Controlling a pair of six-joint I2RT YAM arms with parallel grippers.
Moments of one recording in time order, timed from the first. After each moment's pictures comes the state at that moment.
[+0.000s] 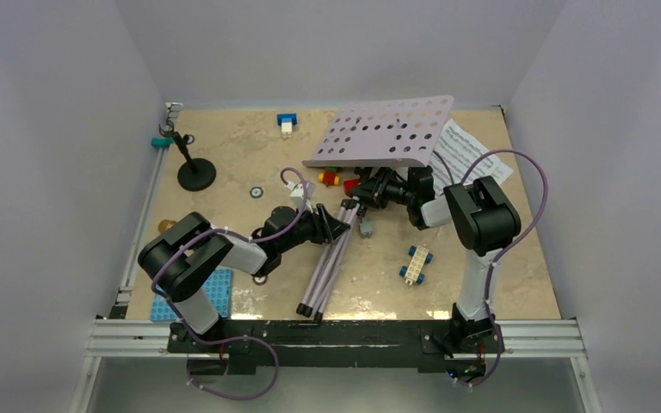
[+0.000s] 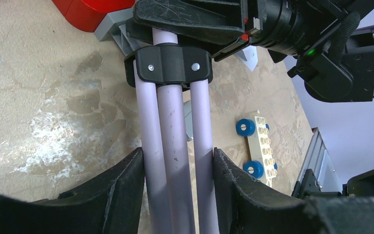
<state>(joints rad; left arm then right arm) -0.72 1.68 0.48 0.95 0.16 -0.72 0.27 2.00 0.81 0.92 -0.75 1.18</state>
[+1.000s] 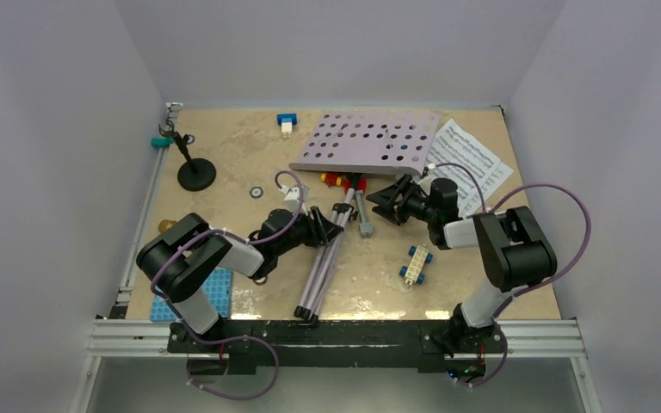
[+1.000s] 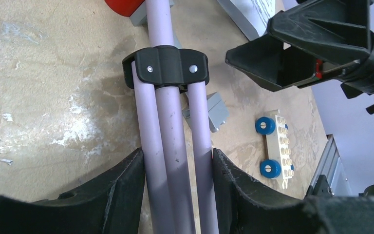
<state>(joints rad) -0.70 1.69 0.45 0.95 0.13 -0.75 0.20 1.70 0.54 0.79 -0.65 1.17</state>
